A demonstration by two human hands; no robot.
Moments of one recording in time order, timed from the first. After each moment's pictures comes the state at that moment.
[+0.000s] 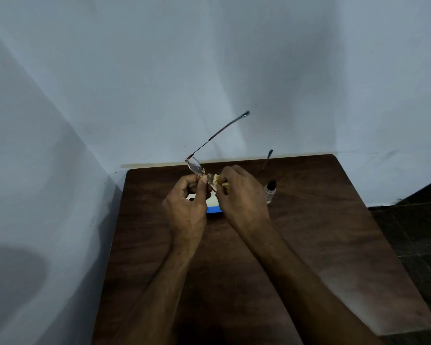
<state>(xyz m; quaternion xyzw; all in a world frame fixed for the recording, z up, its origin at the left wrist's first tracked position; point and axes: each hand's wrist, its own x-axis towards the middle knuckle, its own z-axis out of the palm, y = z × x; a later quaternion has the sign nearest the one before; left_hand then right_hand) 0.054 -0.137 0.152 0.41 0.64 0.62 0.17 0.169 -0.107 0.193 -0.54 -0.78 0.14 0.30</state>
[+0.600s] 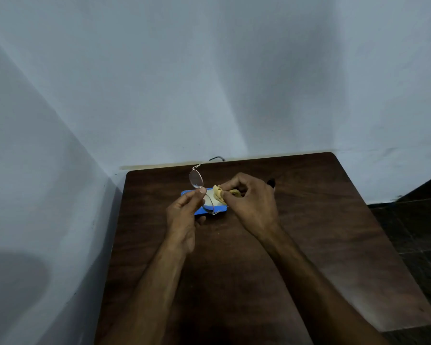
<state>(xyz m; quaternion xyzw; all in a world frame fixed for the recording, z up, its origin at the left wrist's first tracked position) 0.044 -0.138 0.127 0.15 0.59 0.59 0.53 0.195 -0.111 0.184 -0.55 -0.67 0.34 0.37</state>
